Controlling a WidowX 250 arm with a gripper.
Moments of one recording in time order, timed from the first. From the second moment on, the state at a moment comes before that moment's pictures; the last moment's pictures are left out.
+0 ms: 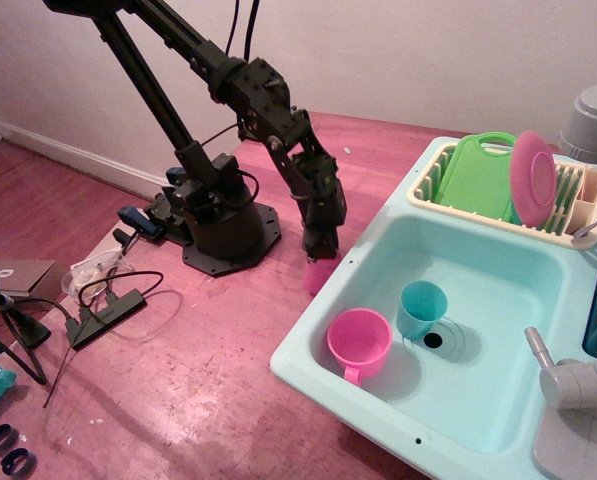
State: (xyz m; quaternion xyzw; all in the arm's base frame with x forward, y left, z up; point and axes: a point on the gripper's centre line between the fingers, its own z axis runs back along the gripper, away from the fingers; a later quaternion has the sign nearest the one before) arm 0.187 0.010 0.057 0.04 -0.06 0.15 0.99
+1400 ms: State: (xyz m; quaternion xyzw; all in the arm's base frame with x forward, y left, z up) arm 0.364 0.076 0.165 0.05 -0.22 0.03 0.98
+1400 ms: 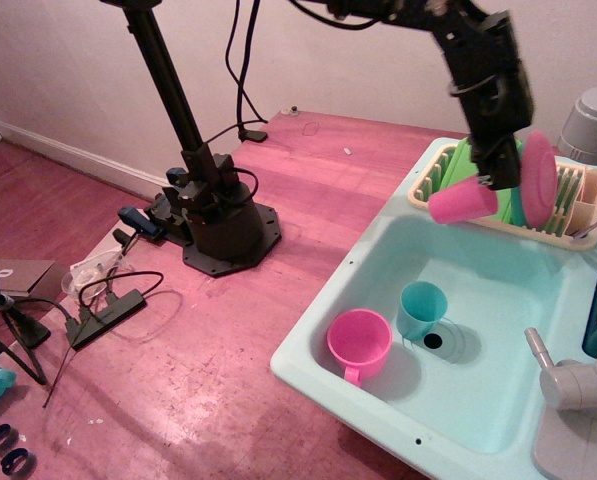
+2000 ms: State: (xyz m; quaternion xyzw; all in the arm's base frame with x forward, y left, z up) arm 0.386 -0.009 0.132 0.01 -0.16 -0.09 0.98
